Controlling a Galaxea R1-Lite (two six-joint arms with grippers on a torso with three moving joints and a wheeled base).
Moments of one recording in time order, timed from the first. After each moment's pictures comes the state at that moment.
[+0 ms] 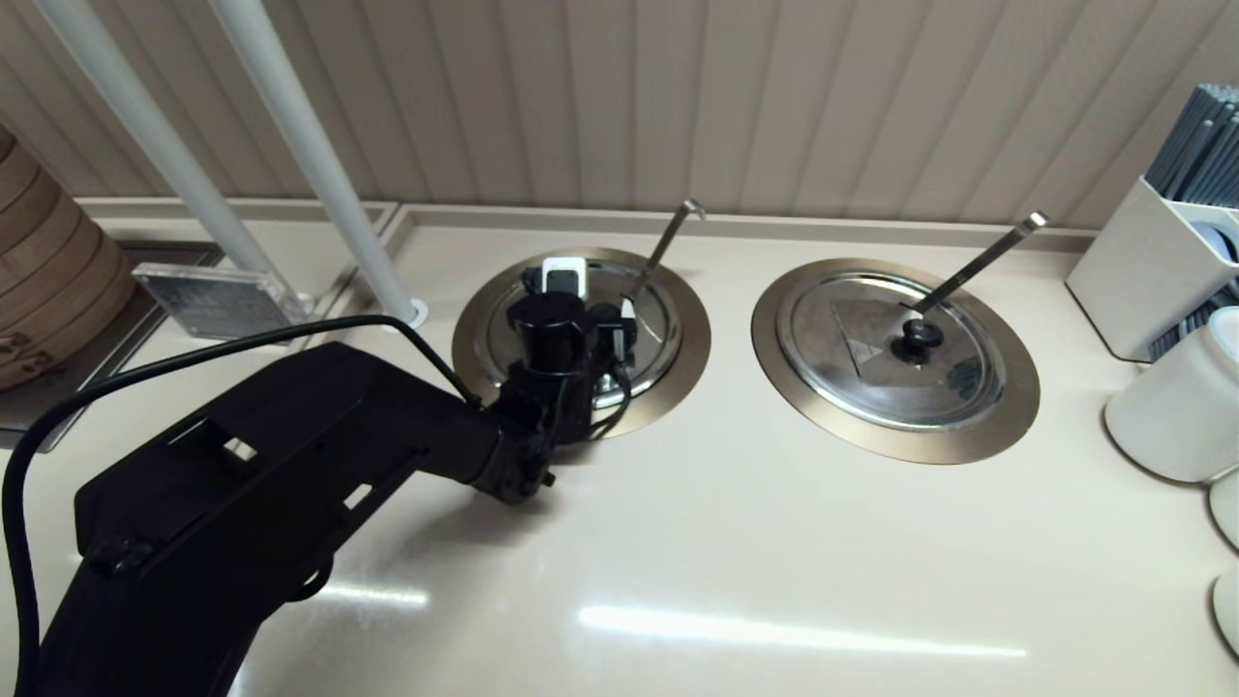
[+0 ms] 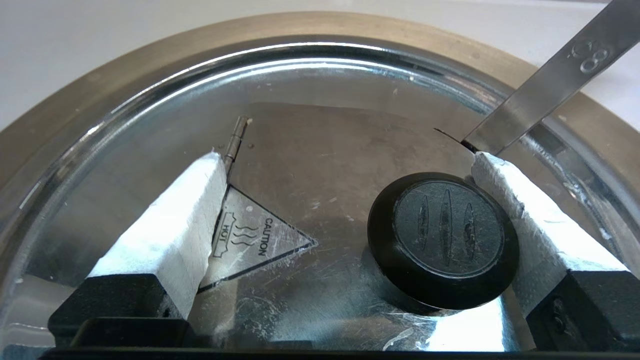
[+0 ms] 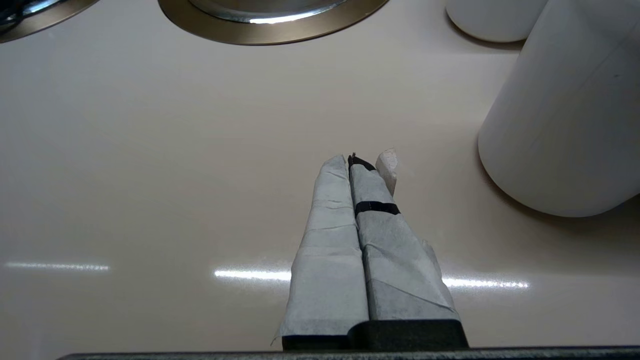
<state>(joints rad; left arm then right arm) -0.55 2.37 -1.52 -0.98 0.52 0.01 0.00 0.00 0.00 -0.01 -0.02 0.03</state>
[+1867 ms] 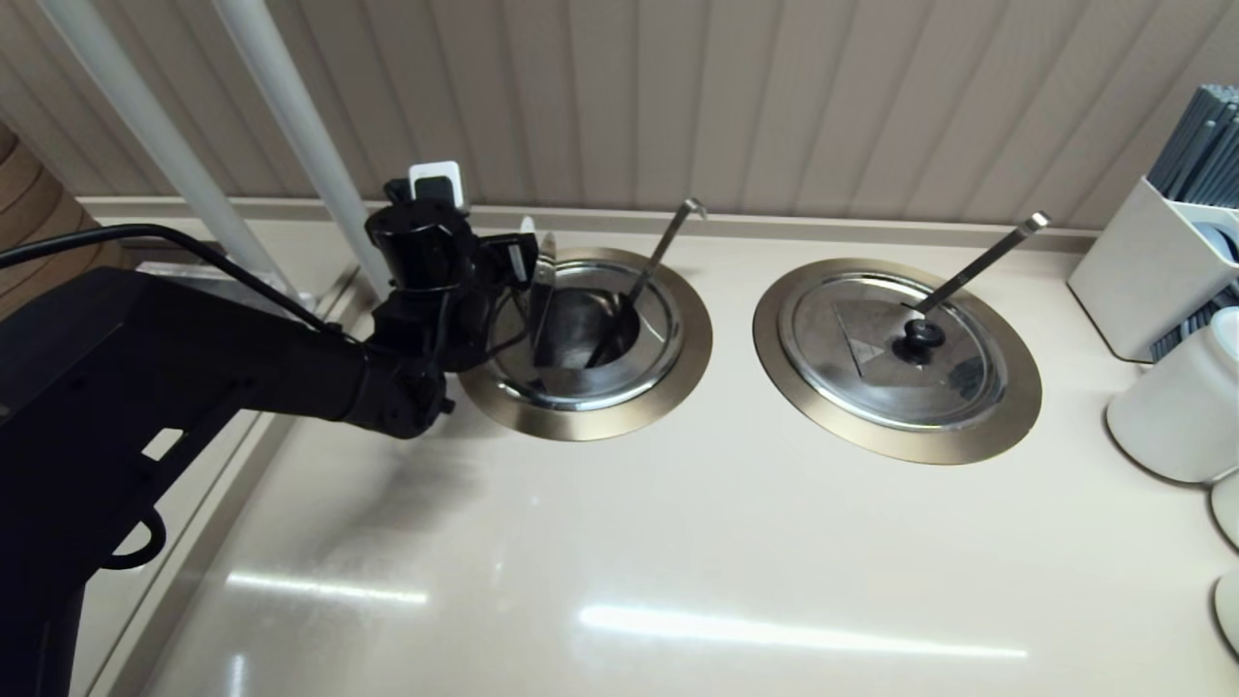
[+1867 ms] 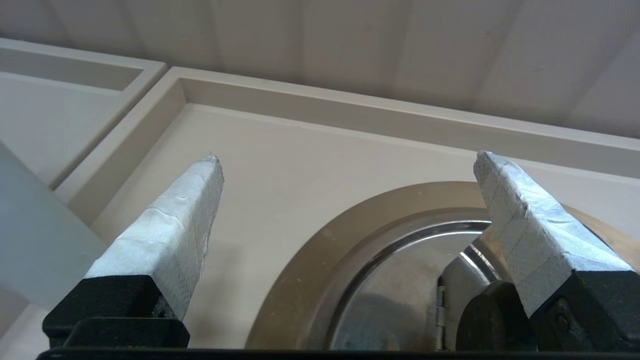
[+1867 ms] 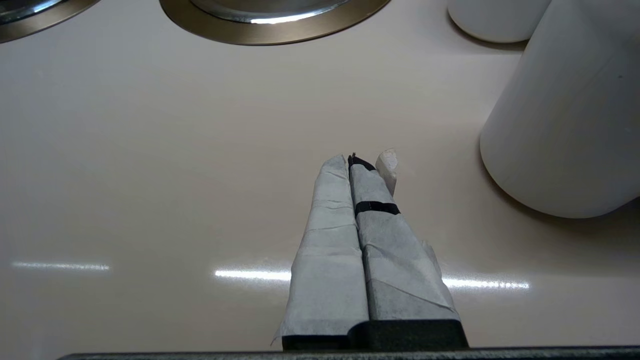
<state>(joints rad) -0.40 2.16 -1.45 -0.95 0.48 0.02 0.00 0.00 0.00 -0.01 -0.02 0.03</state>
